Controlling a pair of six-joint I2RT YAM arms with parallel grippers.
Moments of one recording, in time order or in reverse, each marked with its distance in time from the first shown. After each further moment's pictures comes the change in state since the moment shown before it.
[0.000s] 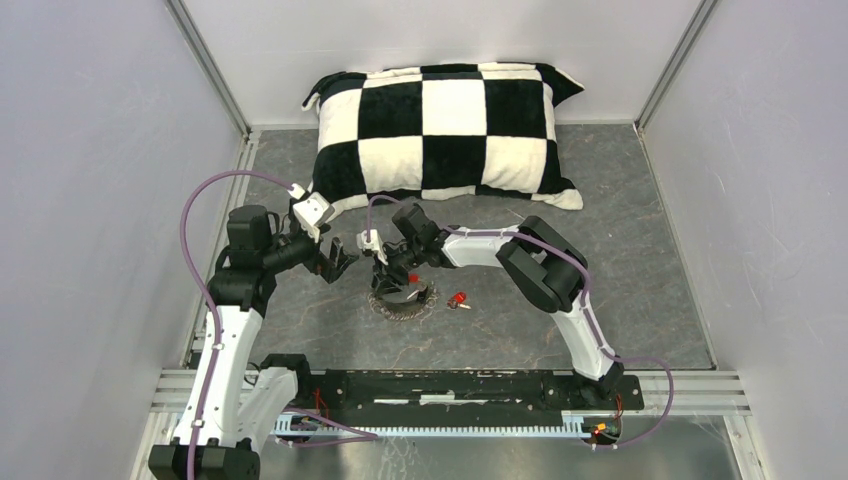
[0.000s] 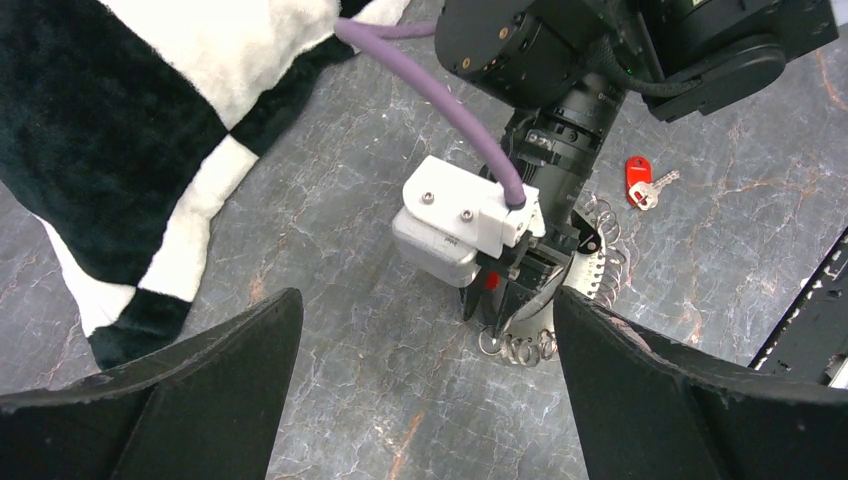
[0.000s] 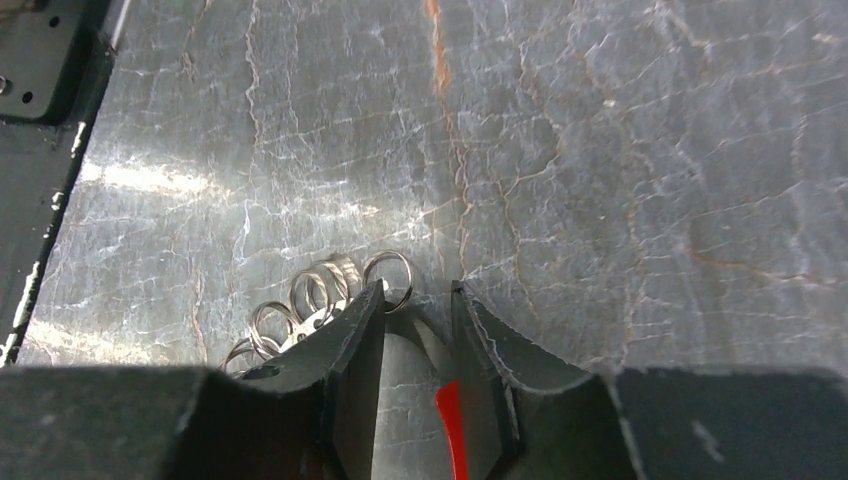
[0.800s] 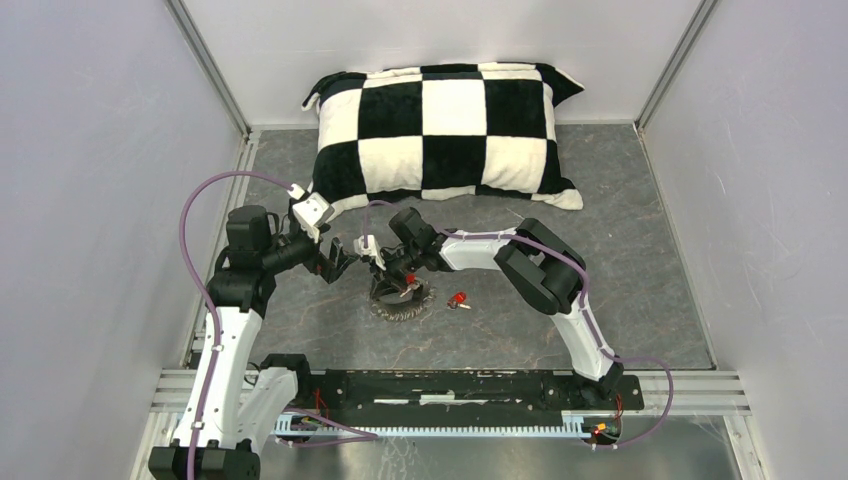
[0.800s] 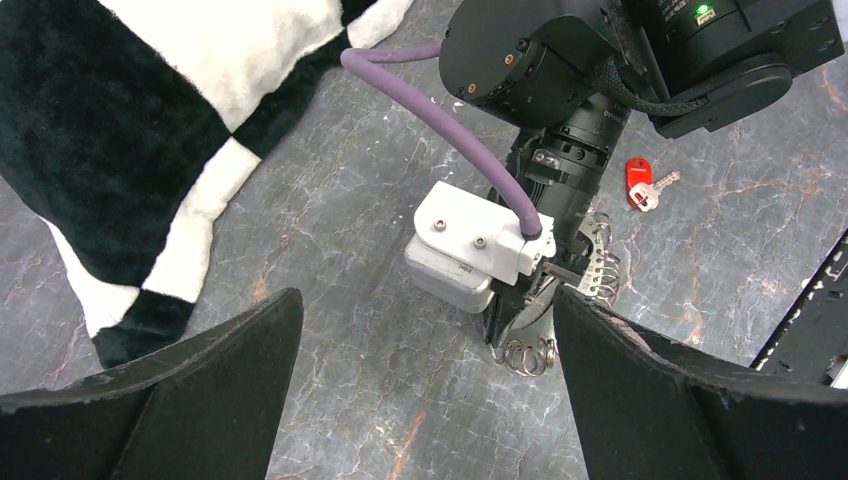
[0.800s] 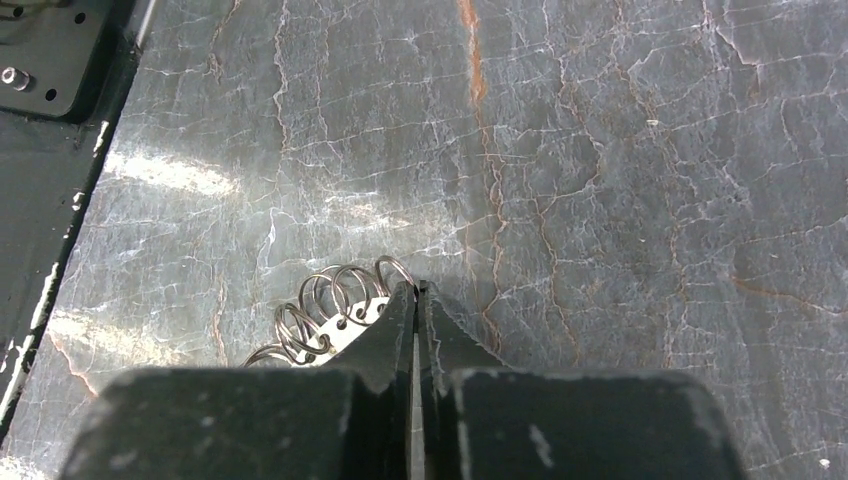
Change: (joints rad) left arm 0.000 -0.006 0.002 -0.001 -0.001 0.001; right arm 0.022 0.011 -0.006 -0.009 -0.004 -0.013
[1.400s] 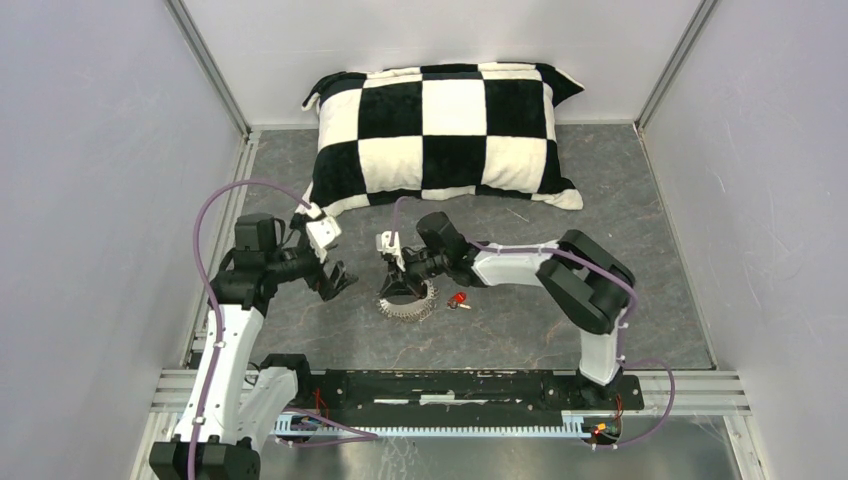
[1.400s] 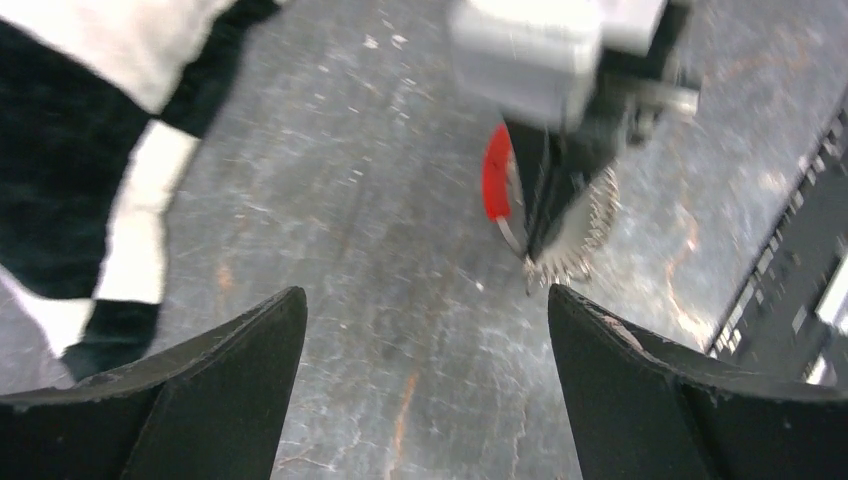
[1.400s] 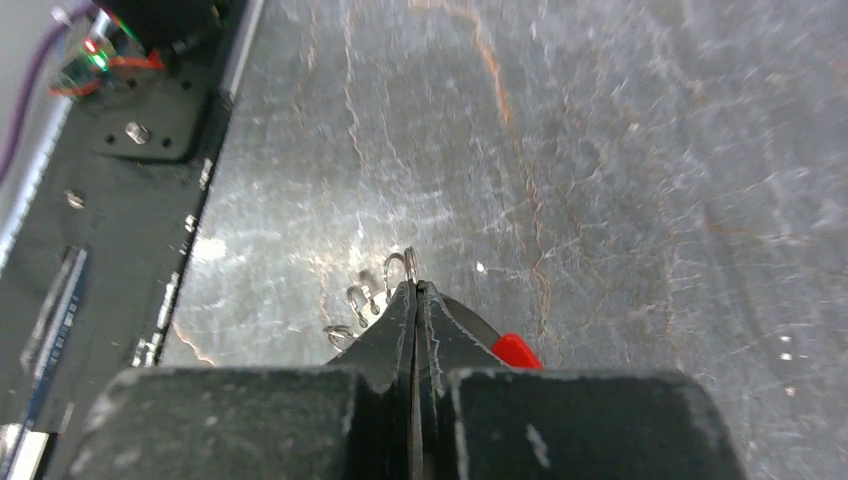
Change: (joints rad) left arm 0.000 0.006 -0.014 -0.115 0.052 0.196; right arm 0.000 -0.245 -0.297 0.248 0.039 0.162
